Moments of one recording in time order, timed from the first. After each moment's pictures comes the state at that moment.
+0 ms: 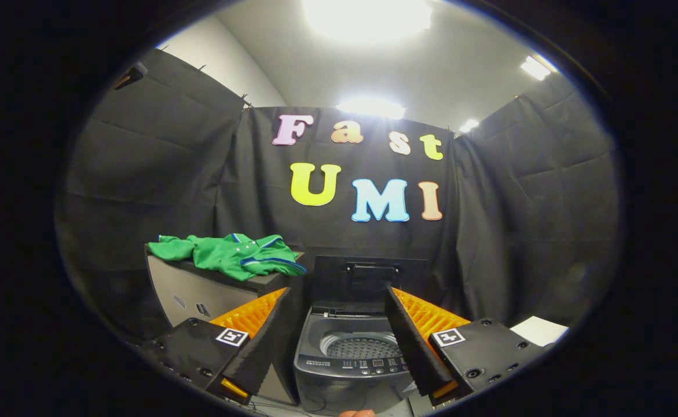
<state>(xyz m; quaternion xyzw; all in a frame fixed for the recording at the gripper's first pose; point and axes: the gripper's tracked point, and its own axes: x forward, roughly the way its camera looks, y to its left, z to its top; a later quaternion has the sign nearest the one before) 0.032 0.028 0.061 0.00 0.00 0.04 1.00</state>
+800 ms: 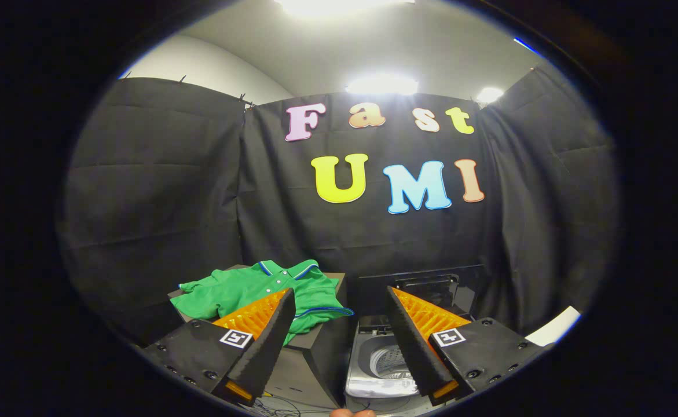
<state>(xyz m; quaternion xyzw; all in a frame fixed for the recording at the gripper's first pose) 0.136 0.098 0.130 0.05 0.07 0.13 0.99</state>
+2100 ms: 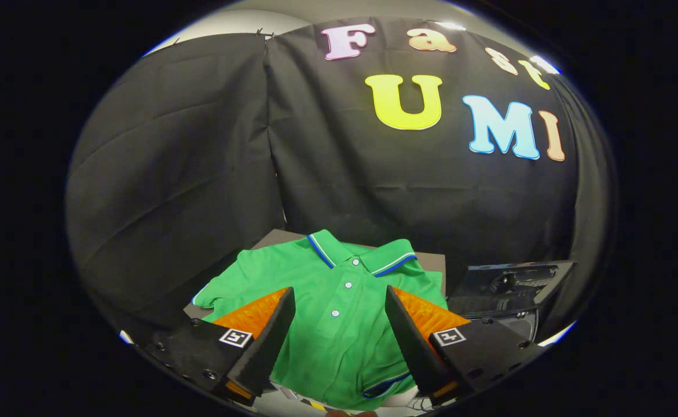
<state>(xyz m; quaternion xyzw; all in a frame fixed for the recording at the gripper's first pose) 0.265 0.281 0.089 0.03 0.29 0.24 0.93</state>
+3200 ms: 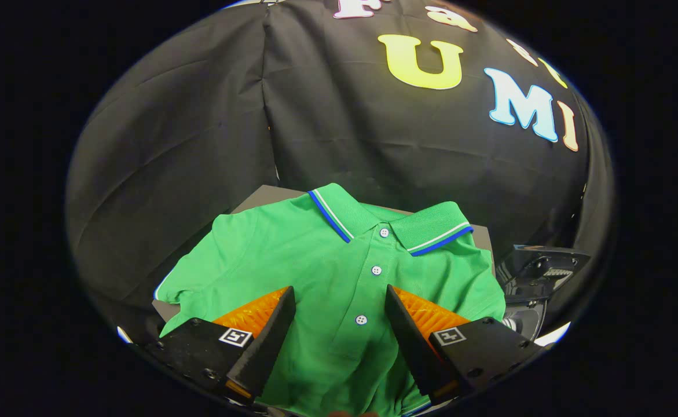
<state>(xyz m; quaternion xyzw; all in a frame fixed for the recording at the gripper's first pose) 0.288 0.323 0.021 -0.02 0.37 0.22 0.90</state>
